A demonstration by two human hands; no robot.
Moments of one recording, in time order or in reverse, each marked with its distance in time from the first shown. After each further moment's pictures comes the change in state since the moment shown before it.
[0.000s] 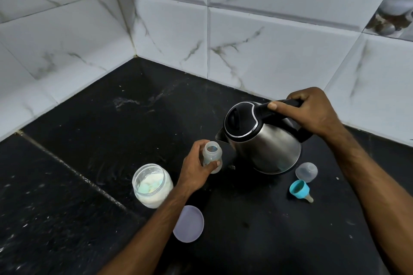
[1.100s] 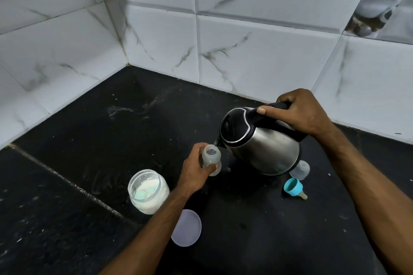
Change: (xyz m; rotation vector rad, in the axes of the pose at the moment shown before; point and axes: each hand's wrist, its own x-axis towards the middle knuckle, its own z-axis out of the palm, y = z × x) left_hand 0.003 0.009 0.006 0.024 -0.066 -0.016; right_hand -0.006 -0.002 -0.006 -0.101 -0.029 0.023
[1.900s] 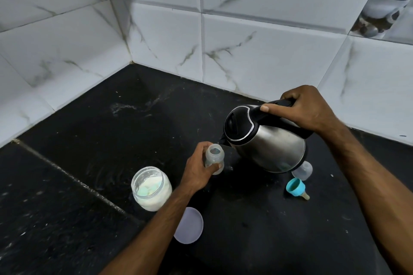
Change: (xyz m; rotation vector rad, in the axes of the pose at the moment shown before) left_hand -0.002 0.004 0.001 0.021 -0.015 -0.015; right_hand 0.006 -0.004 -0.004 -0.081 0.012 -0.033
